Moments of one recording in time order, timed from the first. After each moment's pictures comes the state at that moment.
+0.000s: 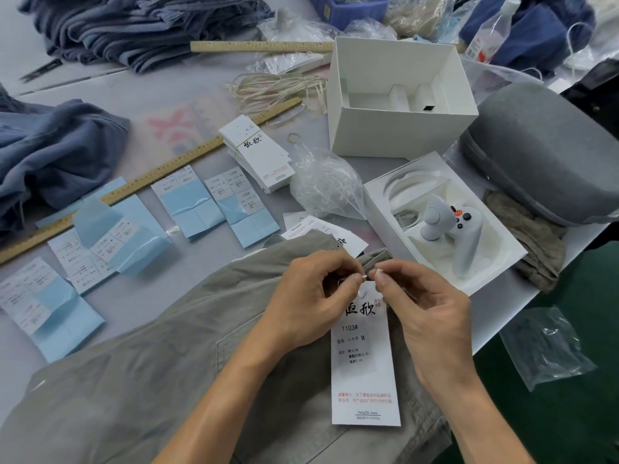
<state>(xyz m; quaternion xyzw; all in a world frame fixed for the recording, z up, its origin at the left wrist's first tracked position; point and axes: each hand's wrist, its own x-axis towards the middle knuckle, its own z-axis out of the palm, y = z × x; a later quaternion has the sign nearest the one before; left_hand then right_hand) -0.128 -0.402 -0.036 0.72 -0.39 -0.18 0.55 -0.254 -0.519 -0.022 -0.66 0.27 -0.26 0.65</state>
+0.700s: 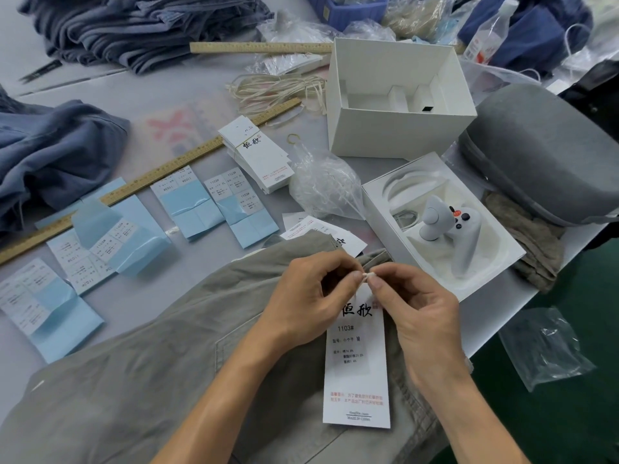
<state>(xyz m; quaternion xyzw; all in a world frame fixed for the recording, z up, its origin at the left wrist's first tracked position) -0.126 -0.402 -0.041 0.70 -0.40 -0.19 0.56 -0.252 -0.515 -0.025 -0.61 0.30 -0.25 0.69</state>
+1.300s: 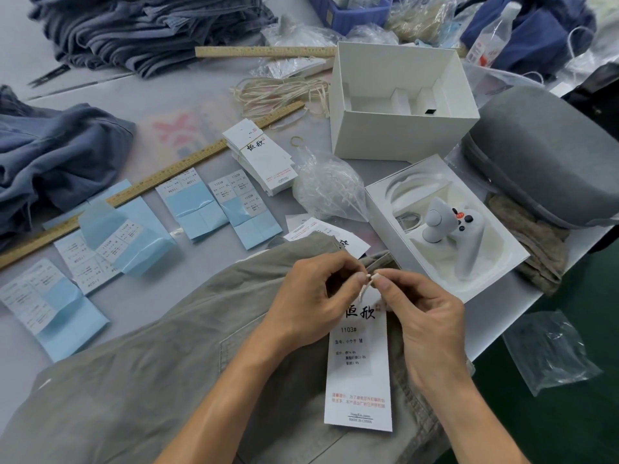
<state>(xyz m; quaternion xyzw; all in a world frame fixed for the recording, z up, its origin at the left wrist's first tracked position) -0.127 -0.403 -0.042 0.71 -0.40 -0.18 0.55 -0.254 -0.515 -0.031 -0.60 0.32 -0.26 0.69</state>
